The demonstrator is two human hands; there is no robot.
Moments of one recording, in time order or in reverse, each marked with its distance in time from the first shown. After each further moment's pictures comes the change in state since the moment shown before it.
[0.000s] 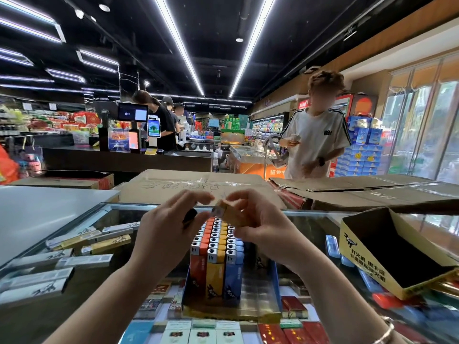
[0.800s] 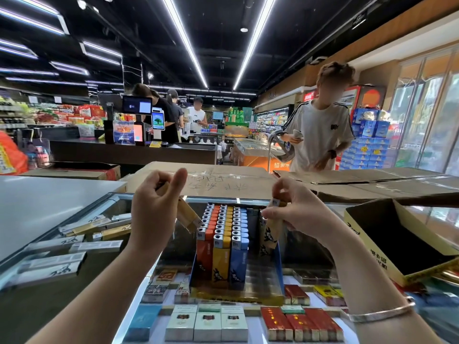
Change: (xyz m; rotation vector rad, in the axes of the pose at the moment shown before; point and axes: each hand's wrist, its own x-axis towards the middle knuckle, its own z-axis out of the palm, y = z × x) left_hand 0.000 -0.009 0.000 -0.426 0.327 -0.538; right_hand -0.002 0.012 -0.041 -0.147 0.153 0.142
